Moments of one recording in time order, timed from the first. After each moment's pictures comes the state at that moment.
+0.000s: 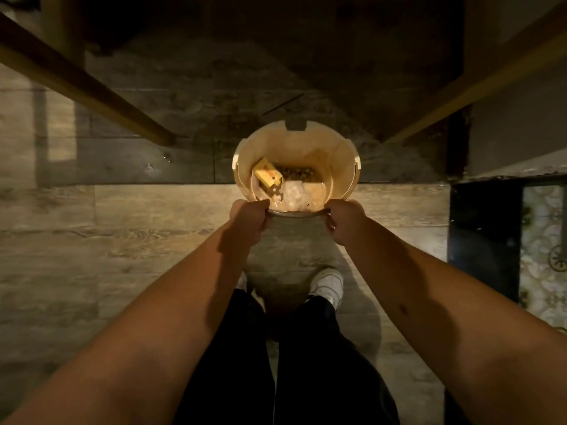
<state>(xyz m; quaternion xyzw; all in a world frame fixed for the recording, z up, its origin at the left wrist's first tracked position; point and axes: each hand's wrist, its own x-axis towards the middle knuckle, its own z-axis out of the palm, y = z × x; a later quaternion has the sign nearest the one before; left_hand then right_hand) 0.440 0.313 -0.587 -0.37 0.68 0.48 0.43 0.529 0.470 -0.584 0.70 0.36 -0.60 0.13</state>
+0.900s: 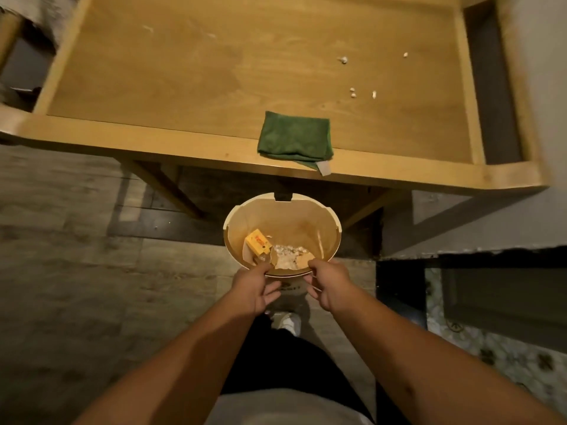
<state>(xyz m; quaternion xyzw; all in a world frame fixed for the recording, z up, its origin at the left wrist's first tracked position) 0.502 0.352 -0.185 -0.45 0.55 0.55 0.44 0.555 0.486 -0.169 0.65 0.40 -0.63 0.14</state>
